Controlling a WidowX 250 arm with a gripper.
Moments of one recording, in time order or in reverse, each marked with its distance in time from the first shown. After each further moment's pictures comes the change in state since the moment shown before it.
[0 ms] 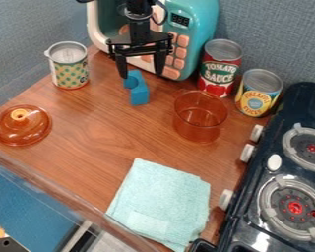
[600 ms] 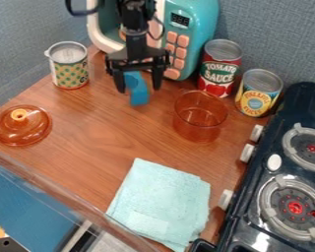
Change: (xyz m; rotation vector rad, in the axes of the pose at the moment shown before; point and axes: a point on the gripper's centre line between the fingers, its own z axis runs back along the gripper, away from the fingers) arm -0.024 0.004 0.000 -0.018 0.024 -0.036
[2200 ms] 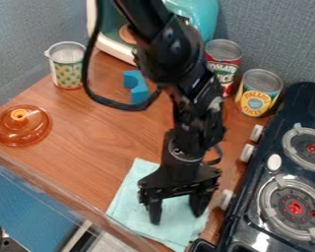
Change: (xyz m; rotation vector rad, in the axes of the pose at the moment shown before) arm -0.216 -0.027 -0.024 0.133 0.174 0.156
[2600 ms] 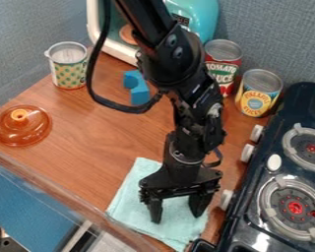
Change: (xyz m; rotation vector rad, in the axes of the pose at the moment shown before) arm 0.008 -0.001 -0.006 -0.002 -0.045 -0.035
